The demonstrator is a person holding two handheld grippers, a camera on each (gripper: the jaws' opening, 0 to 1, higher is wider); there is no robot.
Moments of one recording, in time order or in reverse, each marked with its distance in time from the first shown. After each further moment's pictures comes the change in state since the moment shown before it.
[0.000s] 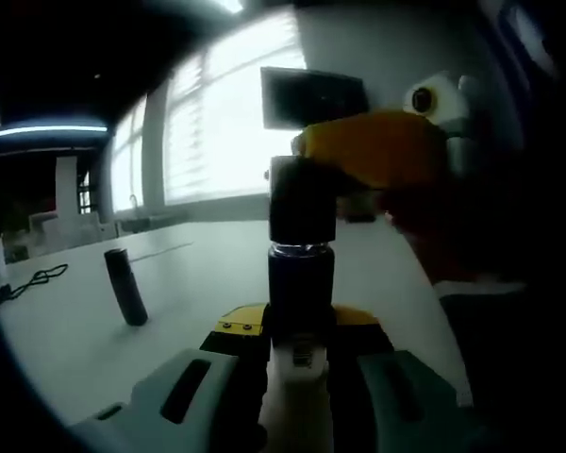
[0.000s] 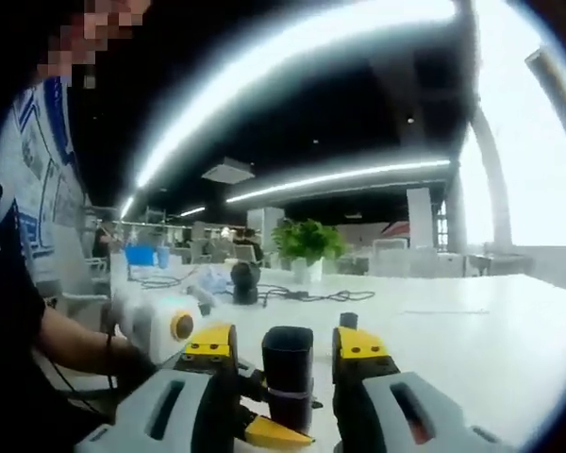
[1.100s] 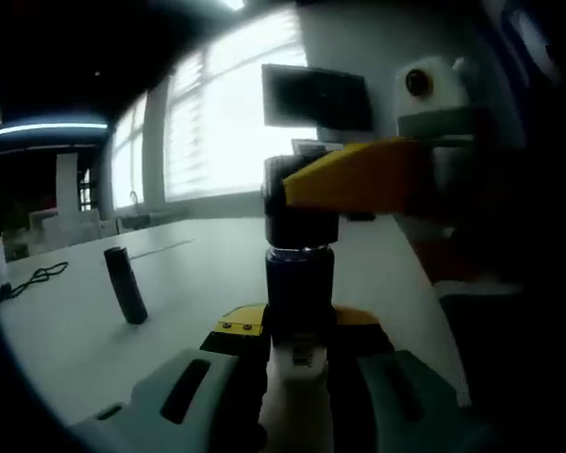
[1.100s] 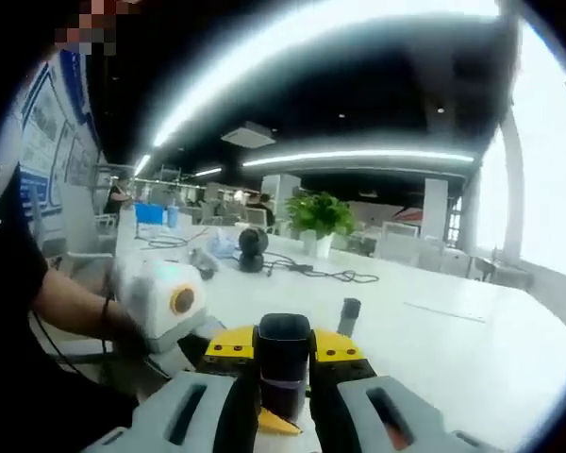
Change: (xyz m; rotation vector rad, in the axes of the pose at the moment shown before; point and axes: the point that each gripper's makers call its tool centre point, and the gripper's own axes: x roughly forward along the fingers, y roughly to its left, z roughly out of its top) left arm 0.001 -0.001 -0.001 -0.006 0.016 0.005; right arm 0.003 0.008 -0.015 -0.061 0.177 -0.050
